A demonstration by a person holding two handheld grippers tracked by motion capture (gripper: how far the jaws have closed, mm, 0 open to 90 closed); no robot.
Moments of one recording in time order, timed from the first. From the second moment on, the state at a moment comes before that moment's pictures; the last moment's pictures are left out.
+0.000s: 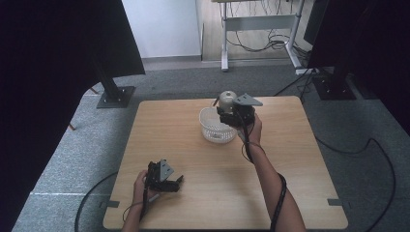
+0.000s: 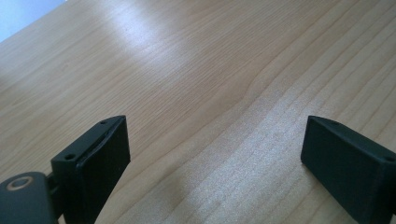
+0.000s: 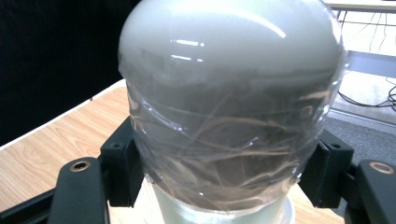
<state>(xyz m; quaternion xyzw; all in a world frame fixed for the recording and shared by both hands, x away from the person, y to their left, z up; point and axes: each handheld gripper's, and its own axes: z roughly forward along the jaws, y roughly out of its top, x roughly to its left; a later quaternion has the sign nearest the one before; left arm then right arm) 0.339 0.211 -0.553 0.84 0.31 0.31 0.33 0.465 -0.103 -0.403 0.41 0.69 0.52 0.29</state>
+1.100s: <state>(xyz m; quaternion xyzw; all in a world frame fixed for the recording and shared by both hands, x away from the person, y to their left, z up) 0.339 0.211 -0.553 0.84 0.31 0.31 0.33 0.507 -0.077 -0.459 0.42 0.72 0.48 0.28</state>
